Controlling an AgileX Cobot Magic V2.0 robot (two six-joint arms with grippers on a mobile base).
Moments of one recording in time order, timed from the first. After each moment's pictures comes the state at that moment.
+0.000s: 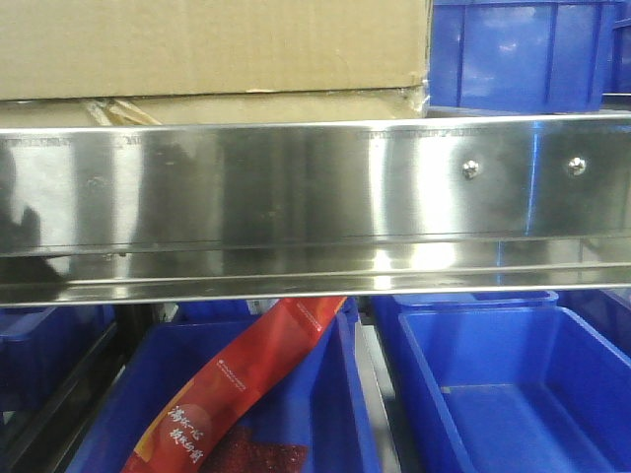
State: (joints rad) left arm 0.05 0.00 0.00 0.06 0.00 -0.03; right arm 0.04 0.00 0.00 0.15 0.04 -0.11
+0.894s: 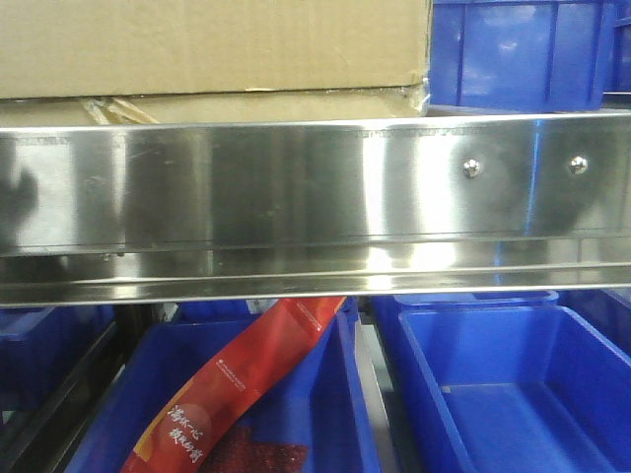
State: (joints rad) left arm 0.05 0.00 -0.07 0.04 -0.04 -0.03; right arm 0.04 0.00 -0.11 0.16 0.05 -0.11
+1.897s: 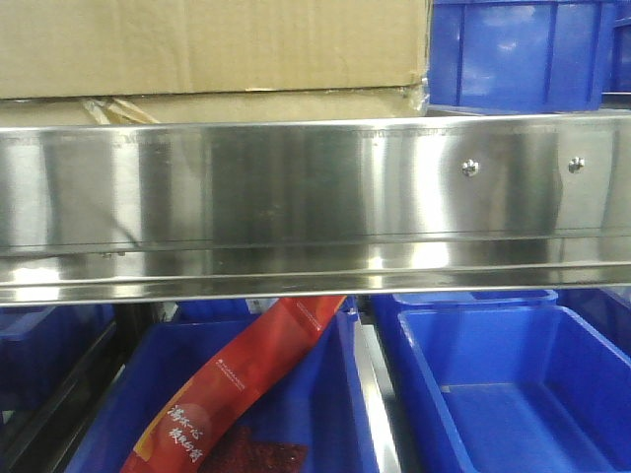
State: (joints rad) left arm -0.18 0.67 -1.05 -0.06 0.73 0.08; right arm 0.28 0.68 -0.98 0.17 0.57 -0.11
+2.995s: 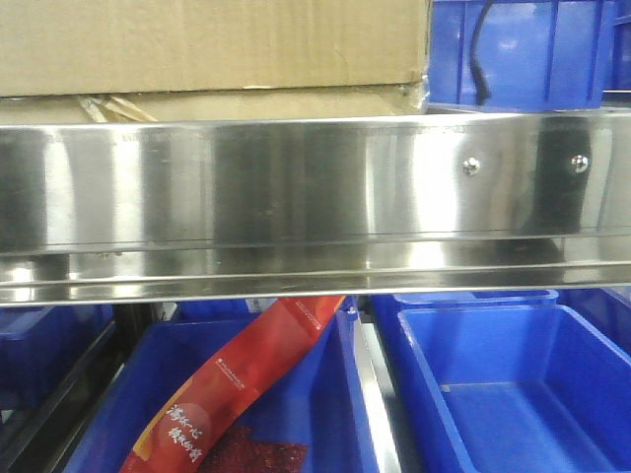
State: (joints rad) left arm -0.14 1.63 -1.89 0.15 1.09 -0.21; right arm 0.45 1.96 -2.36 0.02 1.23 0.04
